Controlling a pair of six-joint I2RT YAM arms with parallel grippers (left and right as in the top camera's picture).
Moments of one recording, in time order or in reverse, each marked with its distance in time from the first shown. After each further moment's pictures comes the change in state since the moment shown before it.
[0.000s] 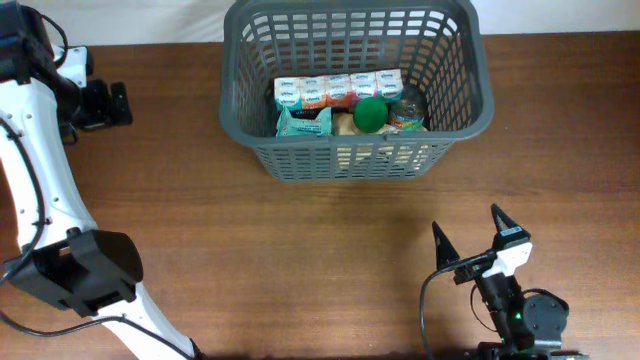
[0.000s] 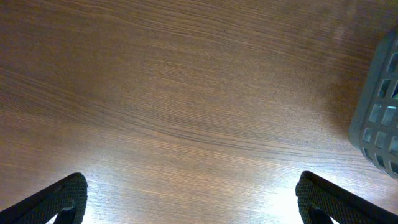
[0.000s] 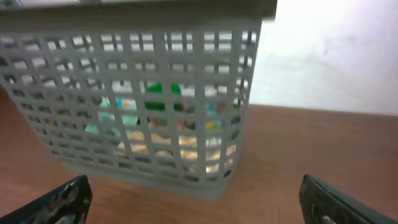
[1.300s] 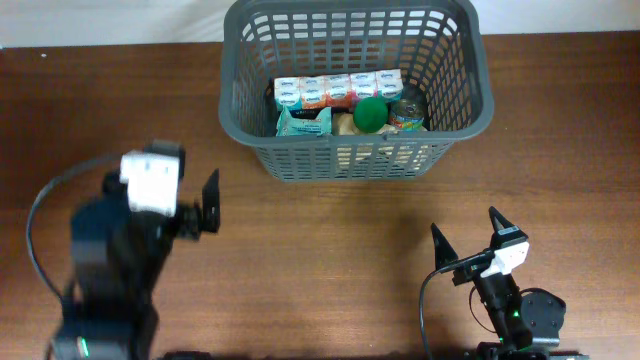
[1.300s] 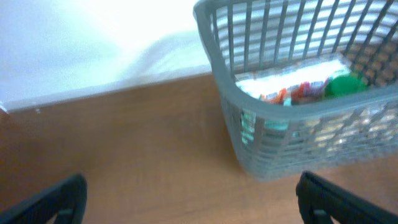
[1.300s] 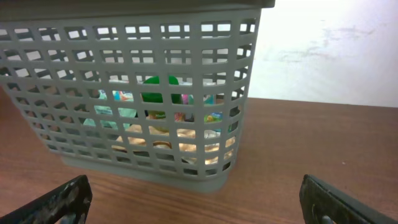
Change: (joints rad) left arm -0.388 -1.333 -1.368 0.960 0.010 0.000; right arm 0.001 -0.005 -0.008 -0.020 0.007 0.000
